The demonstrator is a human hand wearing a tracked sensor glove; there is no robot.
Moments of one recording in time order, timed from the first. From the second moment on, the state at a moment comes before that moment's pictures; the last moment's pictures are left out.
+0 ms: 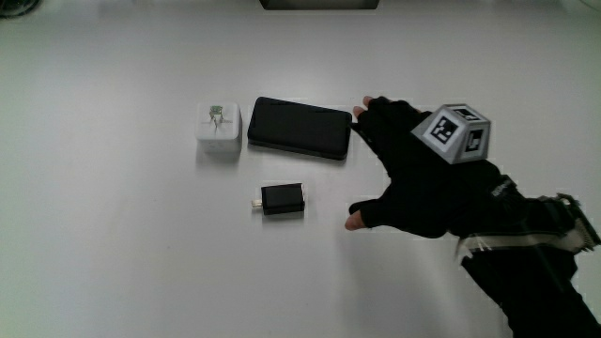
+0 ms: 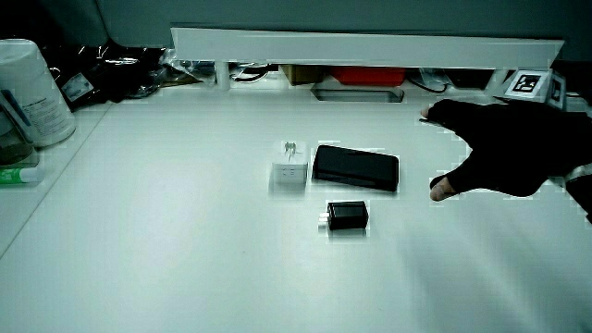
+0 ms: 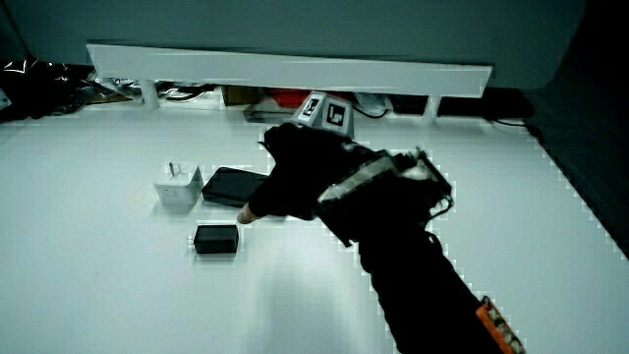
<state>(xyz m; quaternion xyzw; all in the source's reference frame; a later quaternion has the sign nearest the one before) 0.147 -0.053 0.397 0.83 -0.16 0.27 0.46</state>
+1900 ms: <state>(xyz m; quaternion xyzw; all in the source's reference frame) 0.034 -0.028 0.530 0.83 -0.20 0.19 0.48</state>
